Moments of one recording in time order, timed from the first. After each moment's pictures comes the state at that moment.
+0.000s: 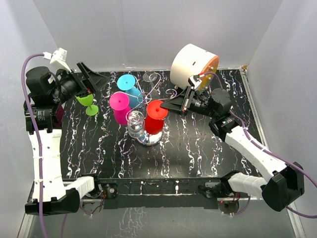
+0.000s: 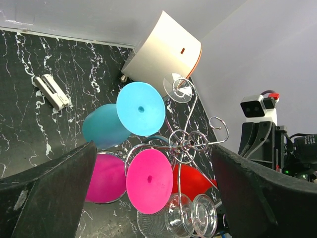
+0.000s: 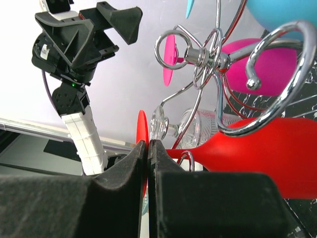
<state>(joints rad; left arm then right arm) 0.09 1.10 1.58 -0.71 0.64 -0.50 0.50 1.14 0.92 0.33 -0.71 1.33</state>
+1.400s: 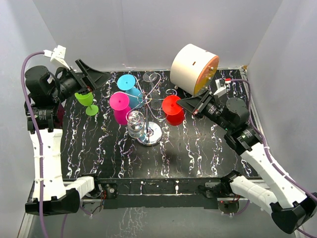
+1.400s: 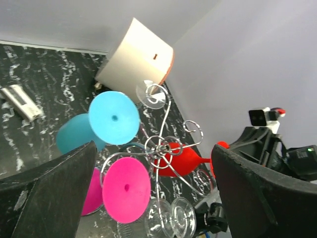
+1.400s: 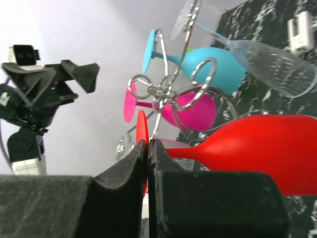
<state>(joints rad) 0.09 1.10 1.57 -0.63 0.71 -0.58 0.50 0.88 0.93 0.00 -0.31 1.09</state>
